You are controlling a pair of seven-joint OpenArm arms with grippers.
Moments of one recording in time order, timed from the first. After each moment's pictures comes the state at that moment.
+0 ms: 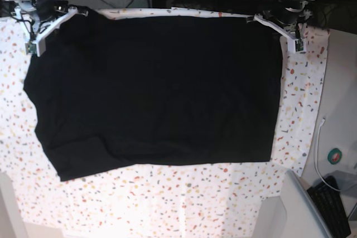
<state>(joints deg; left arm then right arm) 33.2 -3.0 -22.8 99.4 -12.9 -9.0 33.1 -33.4 -4.0 22.4 114.7 11.1 15.4 -55.8</state>
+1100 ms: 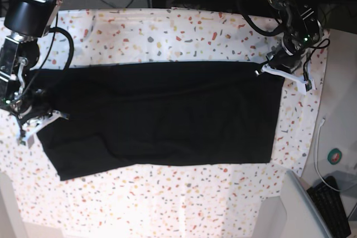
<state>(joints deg) 10.7 1.7 -32.0 89.6 -12.5 -8.8 43.3 7.7 6.3 22.5 78.9 10.7 11.3 -59.7</state>
